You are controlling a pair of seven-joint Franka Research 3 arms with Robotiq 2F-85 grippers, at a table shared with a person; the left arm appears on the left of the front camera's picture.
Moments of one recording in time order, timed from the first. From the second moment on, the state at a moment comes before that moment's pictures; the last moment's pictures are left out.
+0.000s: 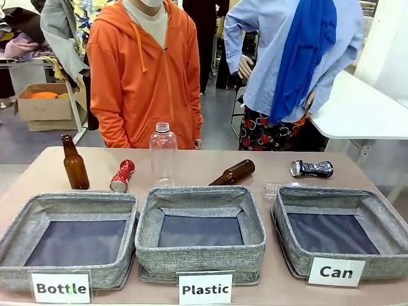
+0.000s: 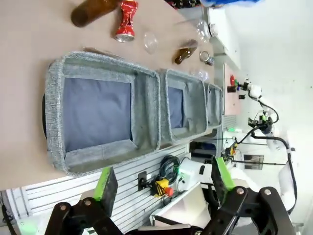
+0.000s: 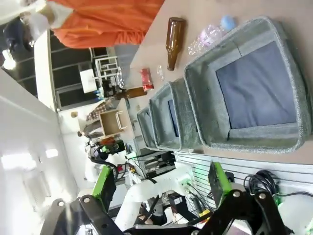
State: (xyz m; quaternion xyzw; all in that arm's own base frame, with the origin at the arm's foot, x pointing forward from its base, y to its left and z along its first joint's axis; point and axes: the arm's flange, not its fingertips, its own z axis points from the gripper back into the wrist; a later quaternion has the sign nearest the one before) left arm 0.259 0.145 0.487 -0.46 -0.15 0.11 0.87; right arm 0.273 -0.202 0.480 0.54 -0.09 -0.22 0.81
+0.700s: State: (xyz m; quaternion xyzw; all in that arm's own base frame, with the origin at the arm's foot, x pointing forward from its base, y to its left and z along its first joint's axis) left arm 0.261 0.142 0.486 -0.46 -0.15 0.11 0.87; right arm 0.272 -0.200 0.482 0.53 -0.08 -0.22 0.81
